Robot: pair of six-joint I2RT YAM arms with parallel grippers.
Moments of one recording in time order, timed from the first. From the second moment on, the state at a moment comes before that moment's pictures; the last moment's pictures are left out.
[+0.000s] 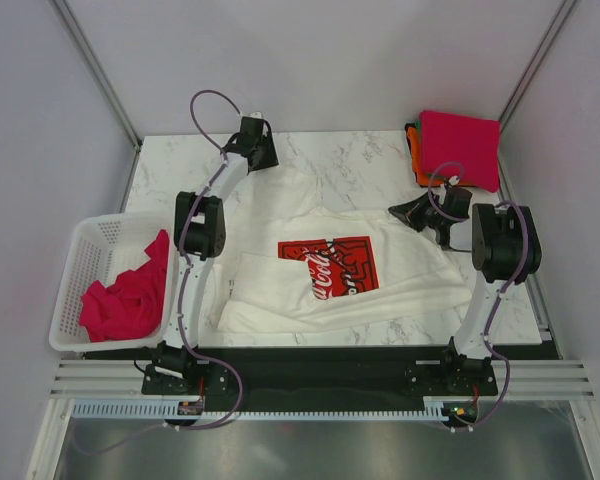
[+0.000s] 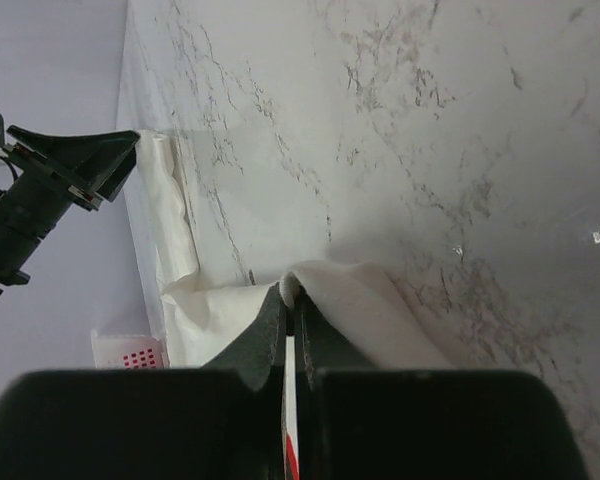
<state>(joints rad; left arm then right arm) -0.25 2.63 2.34 -0.42 -0.03 -0.38 -0.10 2.06 0.89 0.64 -0.61 0.95</state>
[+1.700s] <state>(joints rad) -0.26 1.37 1.14 -0.48 -0.05 -0.46 -0.23 1.60 0.95 -0.25 -0.51 0.58</state>
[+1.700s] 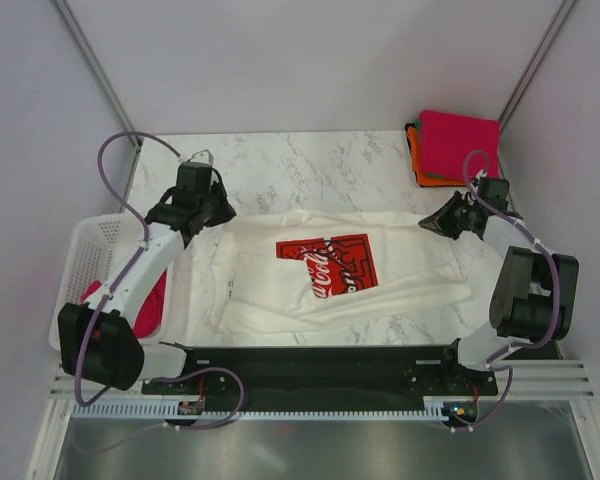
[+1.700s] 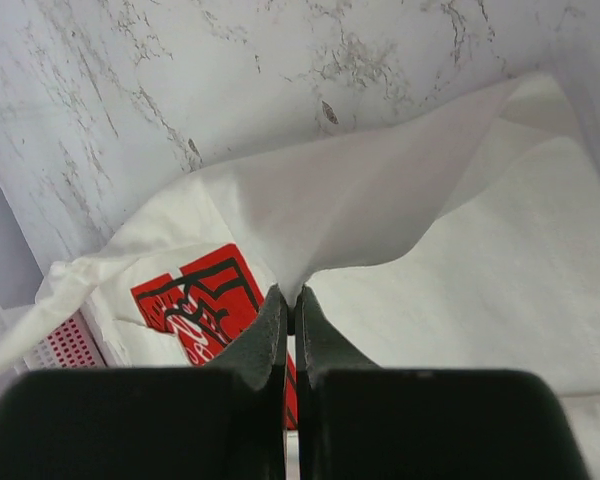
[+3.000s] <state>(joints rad) -0.30 0.75 0.65 -0.65 -0.02 -0.65 -0.30 1.50 0.82 -0.37 -0.40 0.58</state>
